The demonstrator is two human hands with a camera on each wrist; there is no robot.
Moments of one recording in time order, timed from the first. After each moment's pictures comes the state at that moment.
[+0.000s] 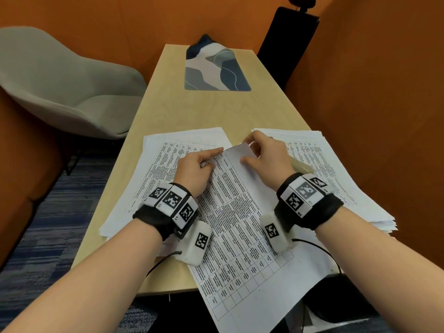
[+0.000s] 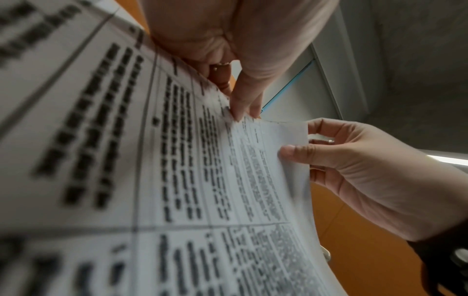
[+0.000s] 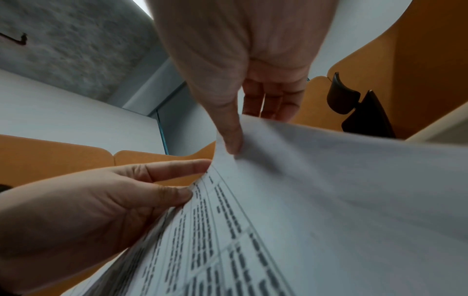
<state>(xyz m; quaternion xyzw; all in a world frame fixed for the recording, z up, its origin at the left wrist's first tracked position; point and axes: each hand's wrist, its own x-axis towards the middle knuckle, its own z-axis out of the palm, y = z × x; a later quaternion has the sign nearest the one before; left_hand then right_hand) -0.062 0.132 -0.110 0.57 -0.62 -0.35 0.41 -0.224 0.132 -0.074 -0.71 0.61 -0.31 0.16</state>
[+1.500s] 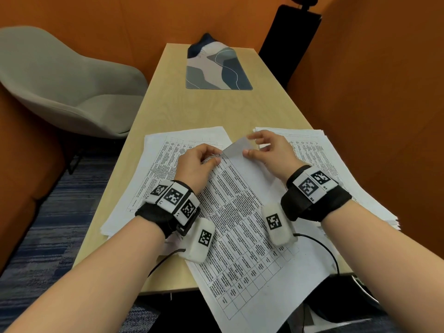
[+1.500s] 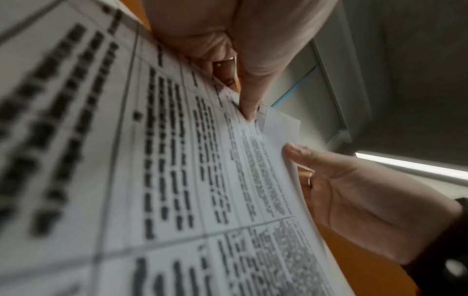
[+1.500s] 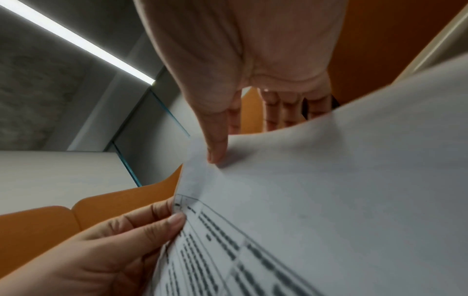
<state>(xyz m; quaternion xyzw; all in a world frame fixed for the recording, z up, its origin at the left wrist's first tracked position) -0.063 0.128 -0.110 0.56 -0.60 -0.35 0.44 -0.240 0.119 -0.077 -0.61 0.62 -0.35 0.33</state>
